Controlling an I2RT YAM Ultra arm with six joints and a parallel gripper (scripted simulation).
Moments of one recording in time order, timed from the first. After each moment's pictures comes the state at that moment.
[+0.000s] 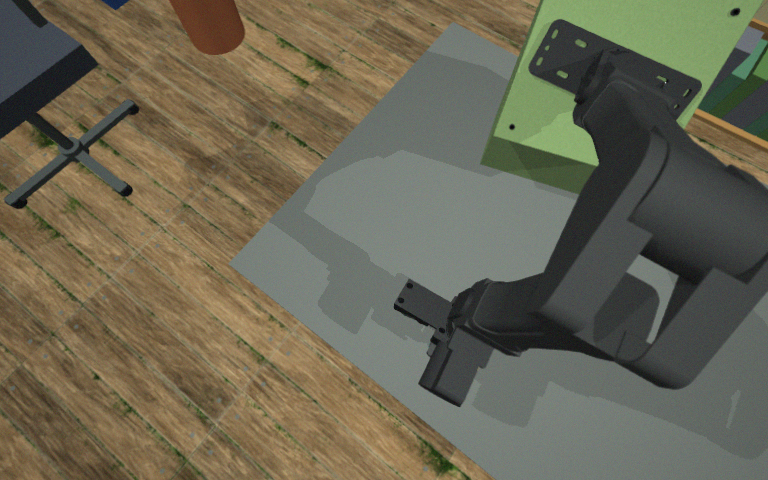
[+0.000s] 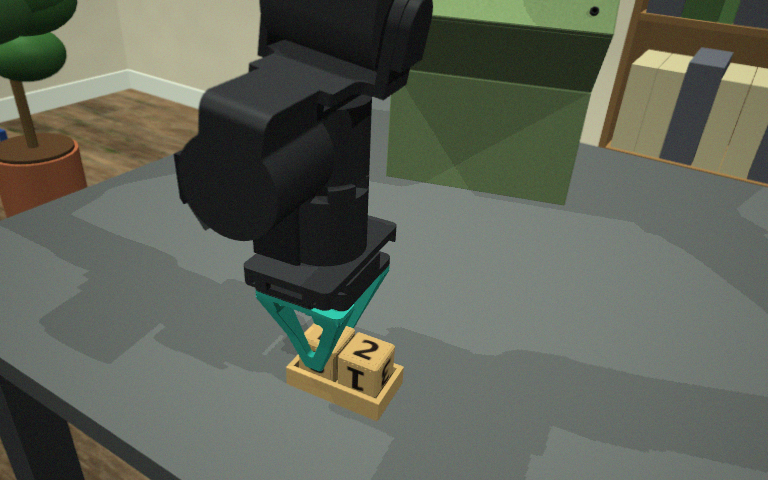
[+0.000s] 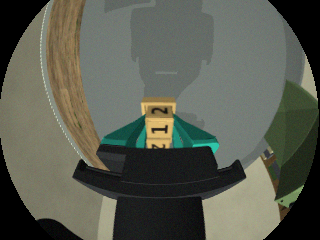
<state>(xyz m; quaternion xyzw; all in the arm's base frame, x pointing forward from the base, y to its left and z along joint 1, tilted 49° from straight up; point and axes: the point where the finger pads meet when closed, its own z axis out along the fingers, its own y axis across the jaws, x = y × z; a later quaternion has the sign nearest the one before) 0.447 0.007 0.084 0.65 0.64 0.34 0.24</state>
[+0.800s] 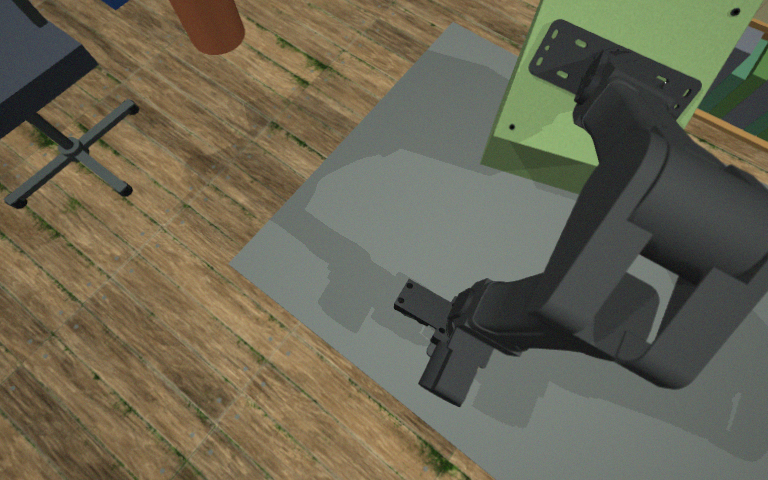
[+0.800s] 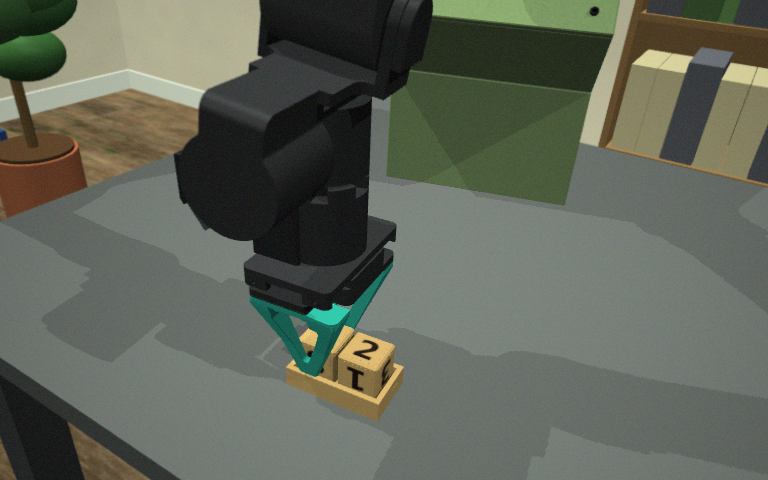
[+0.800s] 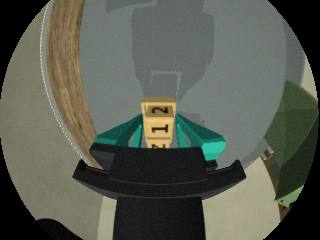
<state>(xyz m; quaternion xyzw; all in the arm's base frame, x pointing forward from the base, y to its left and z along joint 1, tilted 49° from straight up) 0.447 0.007 0.084 0.65 0.64 0.34 0.24</state>
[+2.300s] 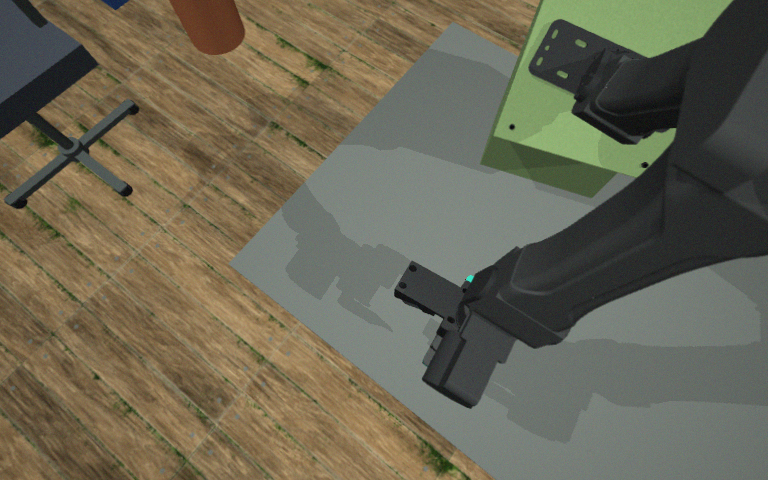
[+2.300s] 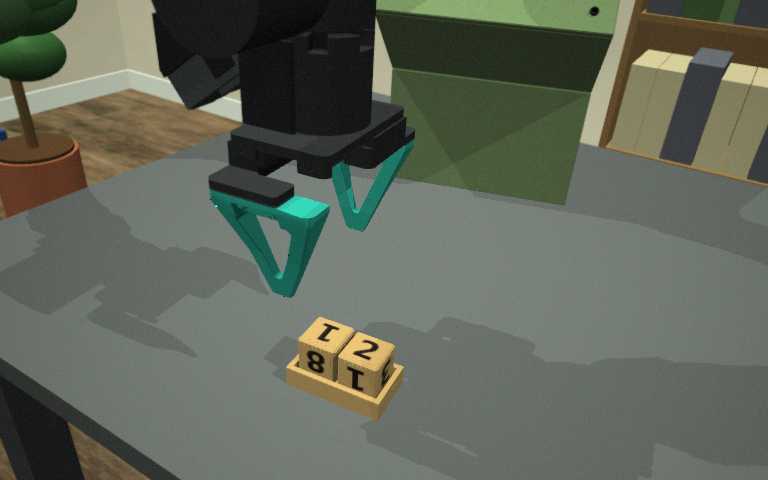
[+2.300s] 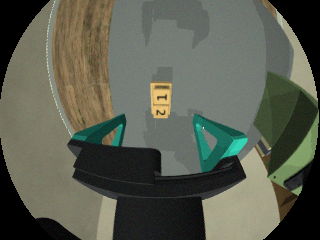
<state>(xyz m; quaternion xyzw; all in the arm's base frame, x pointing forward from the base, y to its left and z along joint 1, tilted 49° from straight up) 0.383 -0.004 0.145 0.65 0.63 0.34 0.24</state>
